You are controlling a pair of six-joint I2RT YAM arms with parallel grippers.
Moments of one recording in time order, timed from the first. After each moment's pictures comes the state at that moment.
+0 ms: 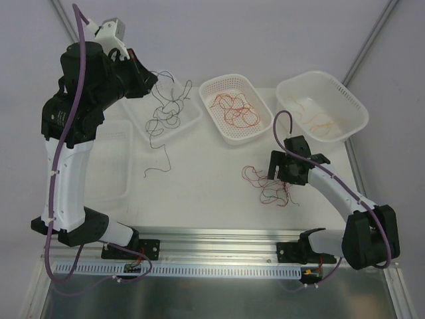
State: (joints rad) left arm -0.35 1.42 2.22 -1.07 0.05 -0.37; right arm 0.30 1.28 0.81 -0.65 0.08 0.43
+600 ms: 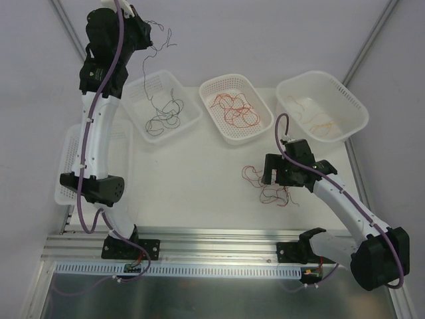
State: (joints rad) left arm -0.21 1.74 2.37 -0.60 -0.03 -0.25; right arm 0.38 1.09 0.80 -0.70 -0.03 0.38
